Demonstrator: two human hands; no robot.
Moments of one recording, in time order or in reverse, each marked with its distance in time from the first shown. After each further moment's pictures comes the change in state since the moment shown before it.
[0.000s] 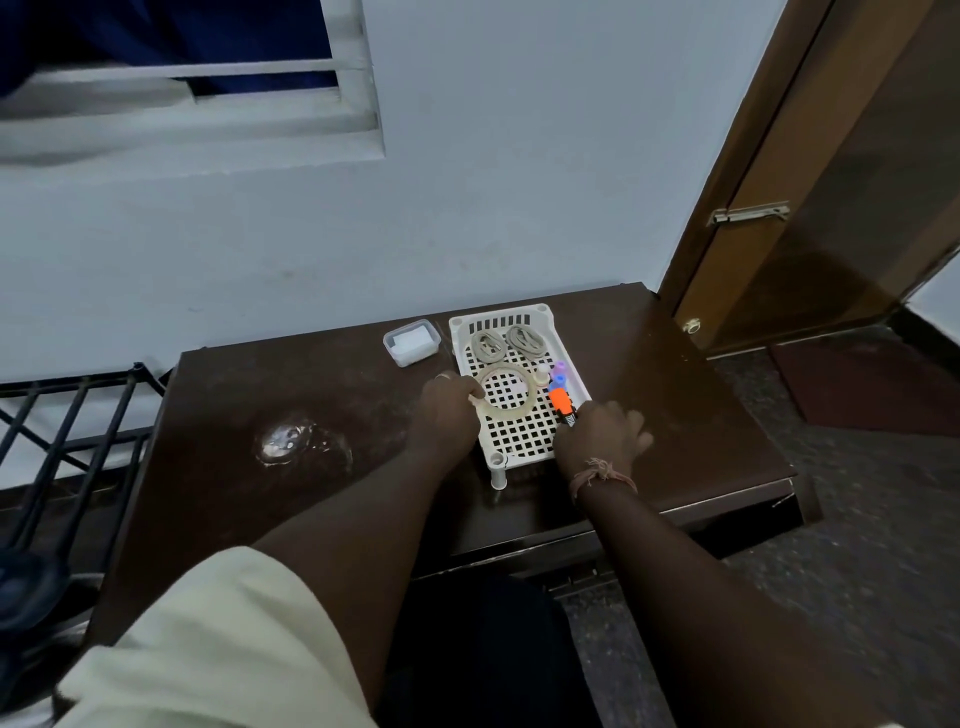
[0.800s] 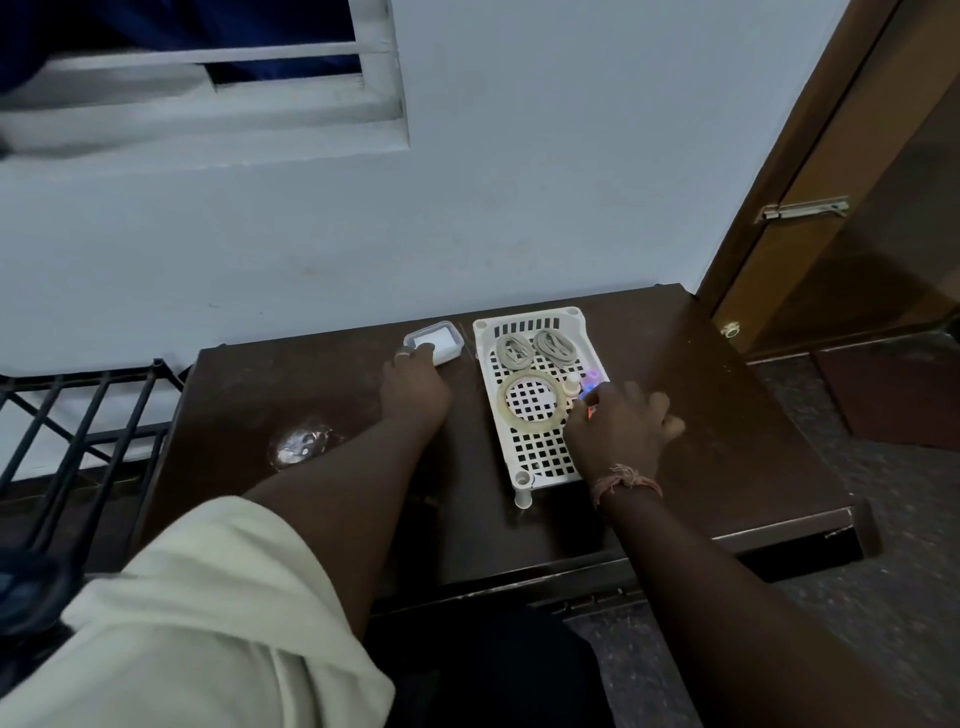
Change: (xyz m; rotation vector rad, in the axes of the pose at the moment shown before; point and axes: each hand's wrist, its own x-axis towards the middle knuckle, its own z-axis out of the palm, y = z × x) left_hand 0.057 -0.055 -0.020 0.162 0.002 -0.327; right_hand 0.022 -0.022 0.009 0.050 0.204 -0.126
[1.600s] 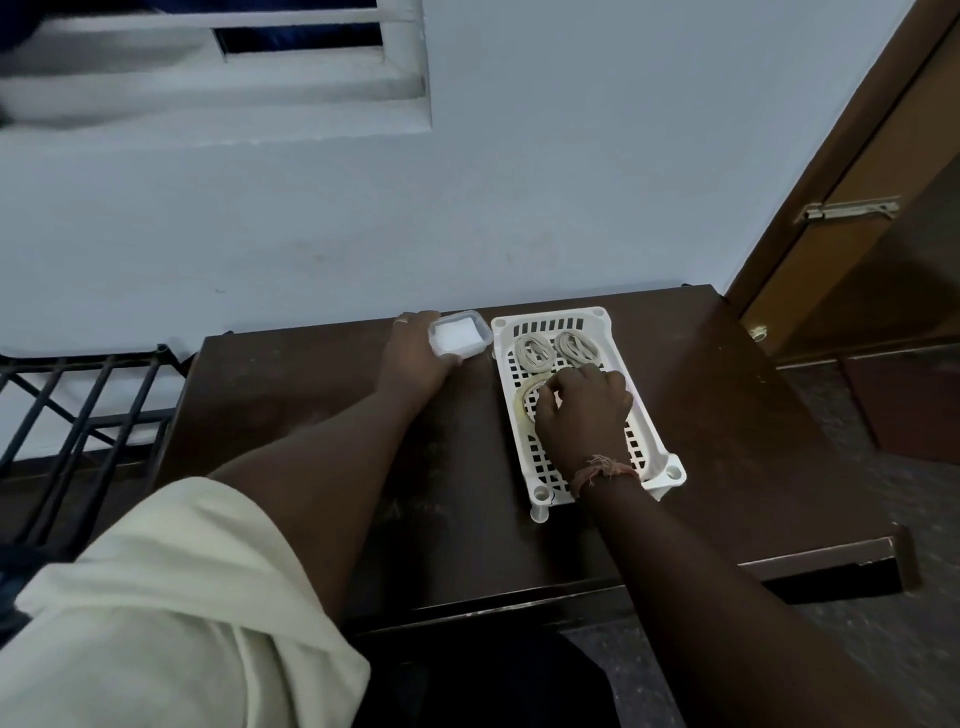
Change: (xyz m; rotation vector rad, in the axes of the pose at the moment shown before) left_hand 0.046 -0.023 -0.010 -0.258 0.054 0.184; right_hand 0.014 -0.048 0.029 0.220 -0.072 -0.236
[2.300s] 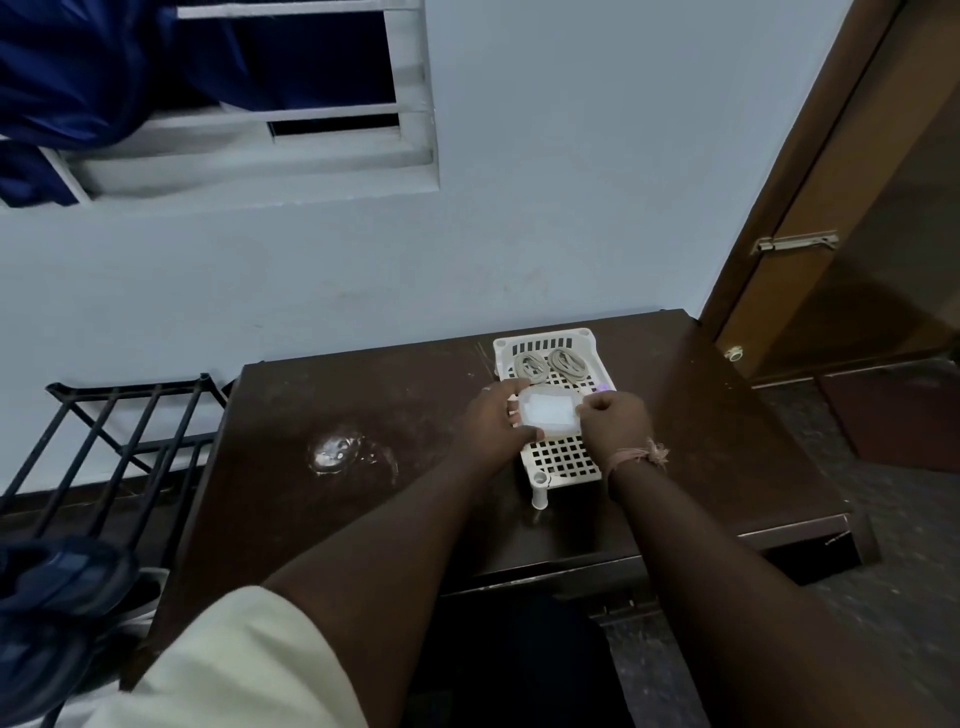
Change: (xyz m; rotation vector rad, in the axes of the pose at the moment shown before) left_hand -0.117 0.091 0.001 -0.363 -0.240 0.014; right_hand -0.023 0.014 -0.056 0.464 -0.049 0.421
